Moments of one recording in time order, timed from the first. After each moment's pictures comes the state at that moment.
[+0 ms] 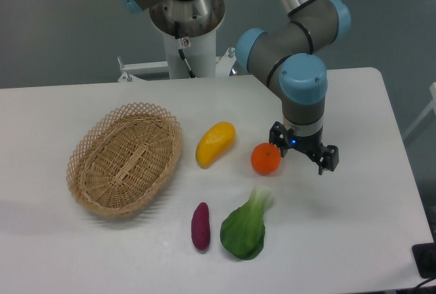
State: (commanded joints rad) arm 2.59 -1.96 -1.68 -0.87 1.65 1.21
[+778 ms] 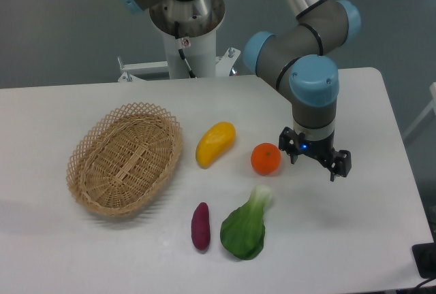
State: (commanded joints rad) arm 2.60 -1.98 -1.64 -0.87 1.65 1.21
